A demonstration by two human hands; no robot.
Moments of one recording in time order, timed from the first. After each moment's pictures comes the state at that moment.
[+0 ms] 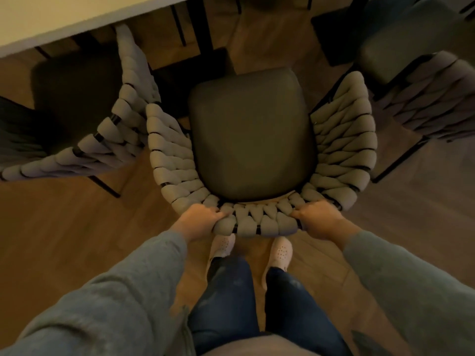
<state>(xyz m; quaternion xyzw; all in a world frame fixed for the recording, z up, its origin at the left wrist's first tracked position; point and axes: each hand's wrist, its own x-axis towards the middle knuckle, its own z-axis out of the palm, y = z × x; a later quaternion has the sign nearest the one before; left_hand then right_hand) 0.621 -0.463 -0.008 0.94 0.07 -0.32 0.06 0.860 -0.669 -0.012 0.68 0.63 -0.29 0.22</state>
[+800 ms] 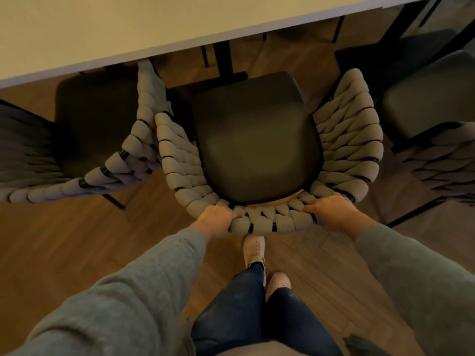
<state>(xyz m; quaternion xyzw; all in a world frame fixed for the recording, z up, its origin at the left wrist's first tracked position) 0.741 -0.406 -0.002 0.91 0.19 -0.34 0.14 1.005 -0.565 -0.018 0.65 0.68 -0.24 0.24</state>
